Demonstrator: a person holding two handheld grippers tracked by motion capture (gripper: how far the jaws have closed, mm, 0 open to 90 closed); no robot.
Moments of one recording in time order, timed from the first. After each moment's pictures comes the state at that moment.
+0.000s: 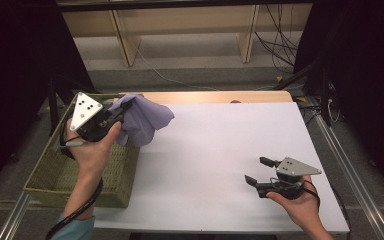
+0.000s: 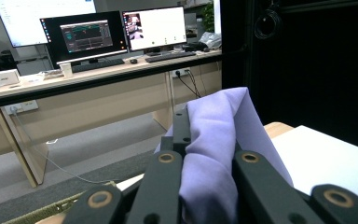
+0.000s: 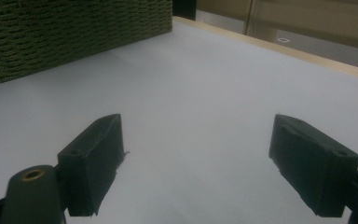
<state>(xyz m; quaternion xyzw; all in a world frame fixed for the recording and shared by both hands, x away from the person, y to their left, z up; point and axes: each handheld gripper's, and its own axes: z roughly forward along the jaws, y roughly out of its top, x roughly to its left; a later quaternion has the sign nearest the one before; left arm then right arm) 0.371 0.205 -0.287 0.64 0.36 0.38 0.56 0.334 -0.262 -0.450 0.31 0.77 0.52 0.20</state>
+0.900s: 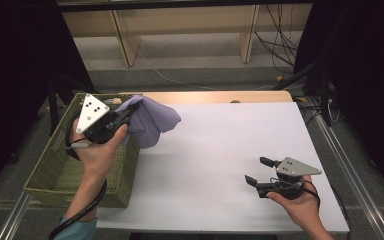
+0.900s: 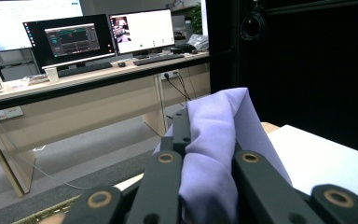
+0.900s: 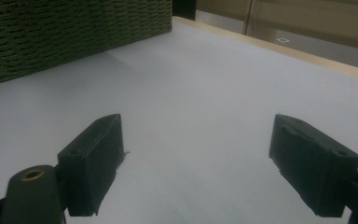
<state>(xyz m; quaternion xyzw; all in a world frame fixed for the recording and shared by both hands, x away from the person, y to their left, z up) 0.367 0.192 -0.286 0.65 0.34 0.37 0.57 0.334 -0.262 -0.450 0.31 0.77 0.52 0.20</state>
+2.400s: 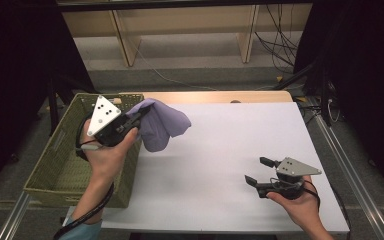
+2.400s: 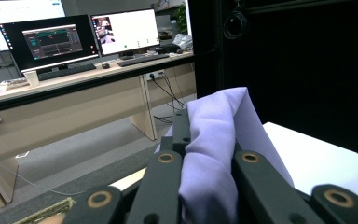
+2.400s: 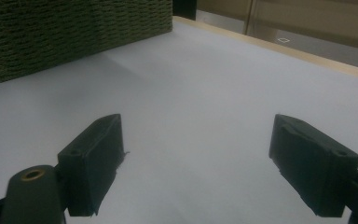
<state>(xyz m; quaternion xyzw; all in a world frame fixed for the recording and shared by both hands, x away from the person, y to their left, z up) 0.363 0.172 -0.287 0.67 0.31 0.35 0.58 0.334 -0.262 -0.450 0.31 0.77 0.52 0.20</state>
